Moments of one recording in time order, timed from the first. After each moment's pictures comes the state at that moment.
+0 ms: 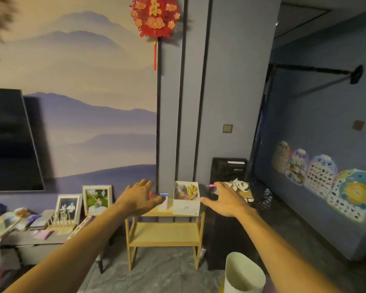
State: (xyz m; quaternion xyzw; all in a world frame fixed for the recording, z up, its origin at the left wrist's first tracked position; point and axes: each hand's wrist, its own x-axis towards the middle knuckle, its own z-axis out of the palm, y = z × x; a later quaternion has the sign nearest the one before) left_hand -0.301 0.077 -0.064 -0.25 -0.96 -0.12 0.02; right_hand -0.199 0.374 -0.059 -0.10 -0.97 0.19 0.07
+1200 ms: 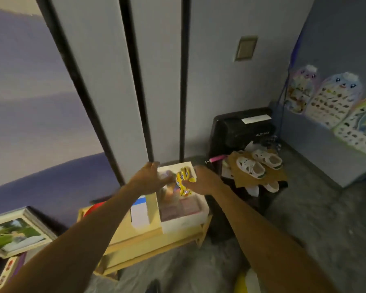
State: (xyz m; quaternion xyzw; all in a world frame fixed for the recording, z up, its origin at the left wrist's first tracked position) left_hand -0.966 0.364 -0.291 -0.29 -0.92 -0.18 -0.19; right_hand -0.844 0.566 -0.309 -0.20 -0.94 0.26 -0.07
